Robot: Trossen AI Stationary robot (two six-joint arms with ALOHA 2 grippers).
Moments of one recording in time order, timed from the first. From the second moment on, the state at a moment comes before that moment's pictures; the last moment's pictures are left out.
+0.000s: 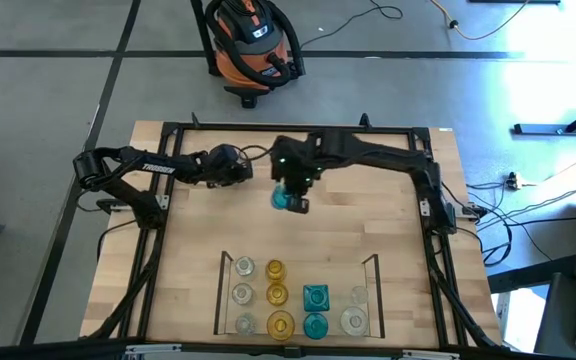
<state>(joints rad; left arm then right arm) 0.53 1.47 0.51 0.04 -0.05 -1.16 -0.09 2.09 2.26 -1.29 -0.13 -0.03</state>
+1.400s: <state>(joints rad) 0.13 1.31 0.51 -0.01 0.09 -0.93 0.34 2.08 2.11 -1.46 0.05 0.38</state>
